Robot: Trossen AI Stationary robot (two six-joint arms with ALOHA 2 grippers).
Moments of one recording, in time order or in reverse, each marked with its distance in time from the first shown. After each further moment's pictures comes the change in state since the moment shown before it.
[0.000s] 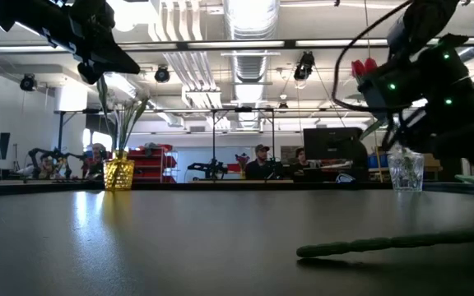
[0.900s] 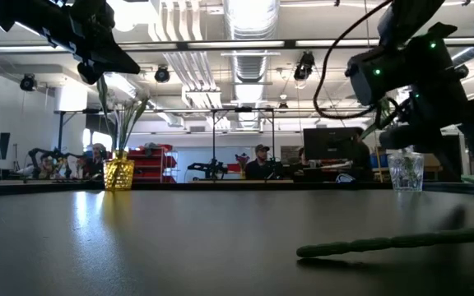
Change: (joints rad) left arm 0.000 -0.001 0.000 0.000 0.000 -0.011; right arm 0.000 0.006 0.095 -0.032 0.048 0.867
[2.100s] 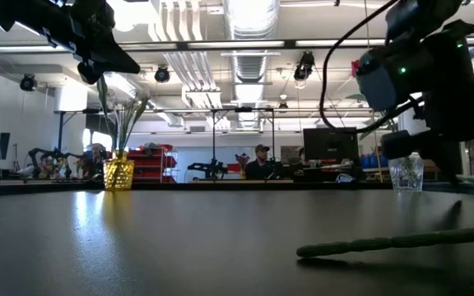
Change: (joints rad) left arm 0.000 0.000 0.000 0.002 0.001 0.000; right arm 0.233 0.110 -0.007 0.102 0.065 0.572
